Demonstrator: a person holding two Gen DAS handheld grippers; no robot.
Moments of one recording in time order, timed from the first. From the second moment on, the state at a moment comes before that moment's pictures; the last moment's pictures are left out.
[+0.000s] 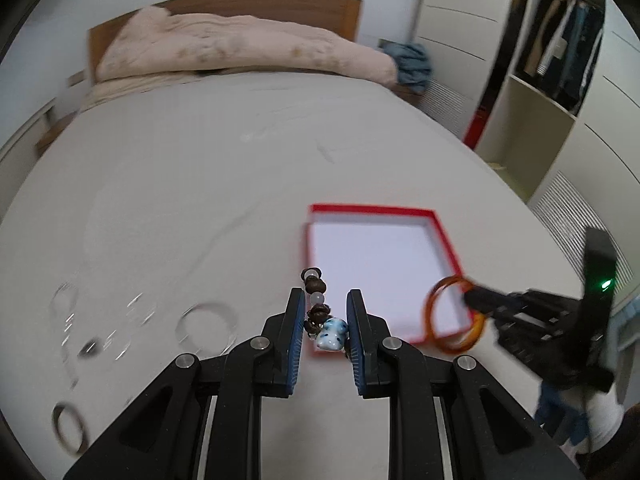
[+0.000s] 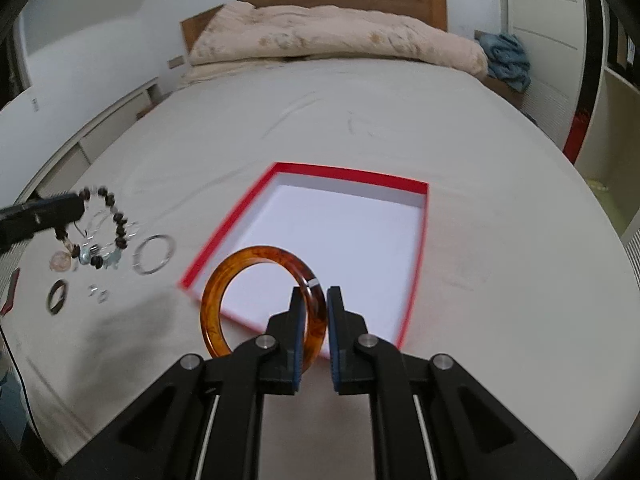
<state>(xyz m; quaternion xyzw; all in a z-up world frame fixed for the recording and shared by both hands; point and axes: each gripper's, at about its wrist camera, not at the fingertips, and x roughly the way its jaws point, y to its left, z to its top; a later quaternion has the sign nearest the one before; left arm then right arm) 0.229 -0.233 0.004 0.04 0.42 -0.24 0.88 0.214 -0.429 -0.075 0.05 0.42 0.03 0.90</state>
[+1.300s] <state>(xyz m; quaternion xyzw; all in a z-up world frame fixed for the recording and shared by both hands) 0.247 -0.284 -0.139 0.03 0.58 -0.16 0.80 0.271 -0.436 -0.135 -0.04 0.47 0.08 0.88</state>
